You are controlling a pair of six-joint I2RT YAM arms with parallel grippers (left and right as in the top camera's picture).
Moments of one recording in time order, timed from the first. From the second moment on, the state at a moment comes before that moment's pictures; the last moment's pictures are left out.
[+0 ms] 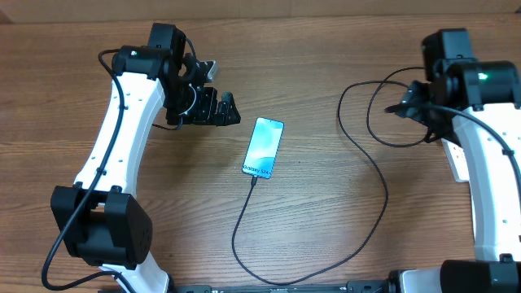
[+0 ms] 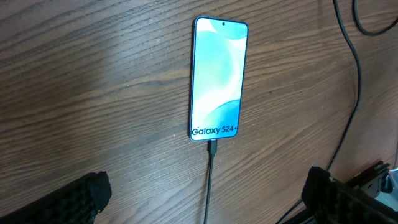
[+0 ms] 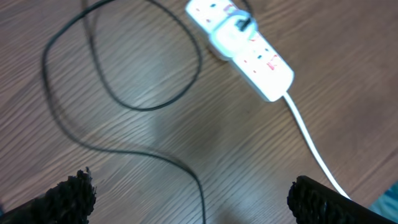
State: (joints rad) left arm -0.14 1.85 1.73 -1.28 0.41 0.00; right arm 0.02 1.58 1.70 -1.47 0.35 0.62
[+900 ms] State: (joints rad) left arm -0.14 1.85 1.73 -1.28 0.41 0.00; right arm -0.38 1.58 1.54 -1.18 0.26 0.62
